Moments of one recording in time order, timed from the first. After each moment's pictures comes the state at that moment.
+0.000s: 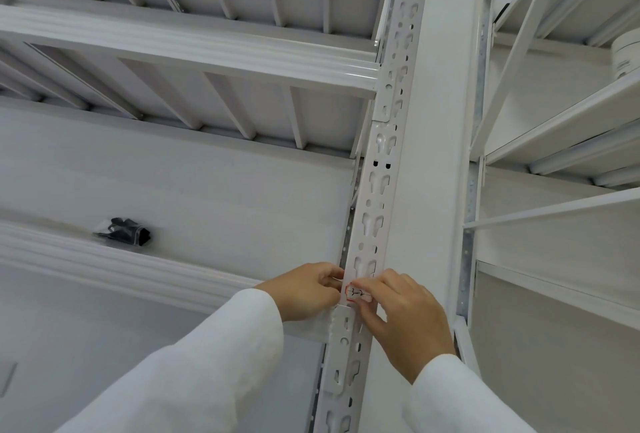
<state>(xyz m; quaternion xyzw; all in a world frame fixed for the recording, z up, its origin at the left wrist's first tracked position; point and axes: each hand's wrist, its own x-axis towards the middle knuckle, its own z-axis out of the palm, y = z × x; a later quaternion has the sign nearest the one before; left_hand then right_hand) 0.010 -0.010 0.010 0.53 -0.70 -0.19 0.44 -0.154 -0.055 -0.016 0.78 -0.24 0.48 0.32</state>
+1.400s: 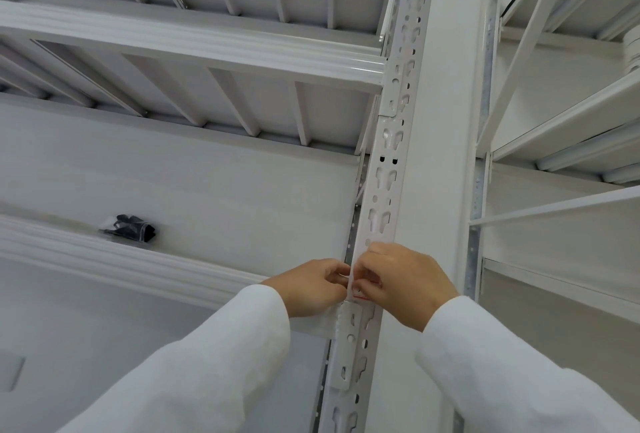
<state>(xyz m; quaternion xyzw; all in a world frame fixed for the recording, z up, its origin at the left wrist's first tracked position) 0.008 -0.005 0.012 0.55 -0.70 -0.16 0.42 -0.147 -0.039 0.037 0.86 -0.26 0.30 0.32</state>
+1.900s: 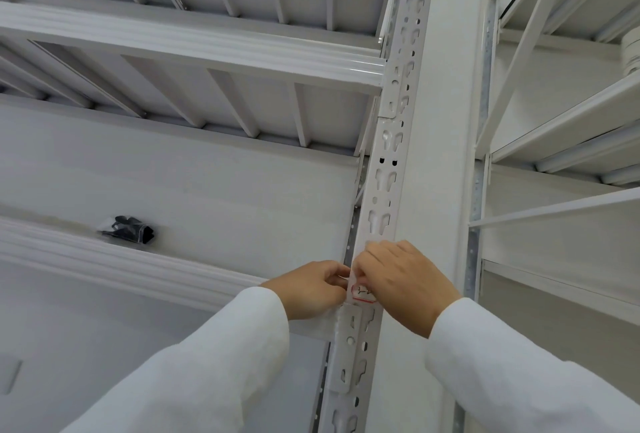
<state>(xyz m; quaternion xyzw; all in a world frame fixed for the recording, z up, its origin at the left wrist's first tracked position) 0.007 -0.005 0.012 0.54 -0.70 -0.17 0.43 -0.152 -0.069 0.032 0.77 -0.08 0.32 0.55</state>
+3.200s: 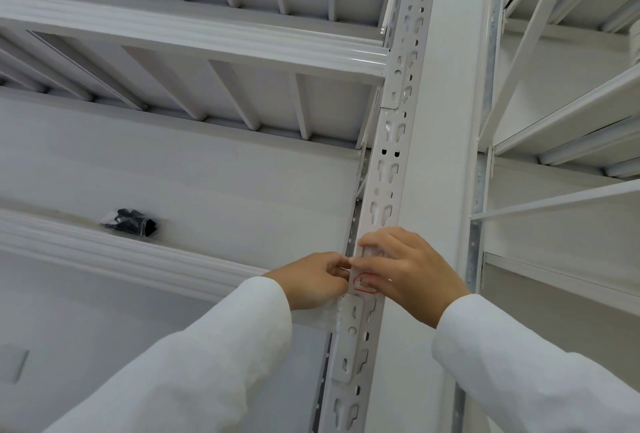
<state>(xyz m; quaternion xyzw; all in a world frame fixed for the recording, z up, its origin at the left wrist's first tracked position) 0.008 -0.006 0.012 0.55 -0.70 -0.17 0.43 -0.158 -0.075 0.031 0.80 -0.06 0.38 0.46</state>
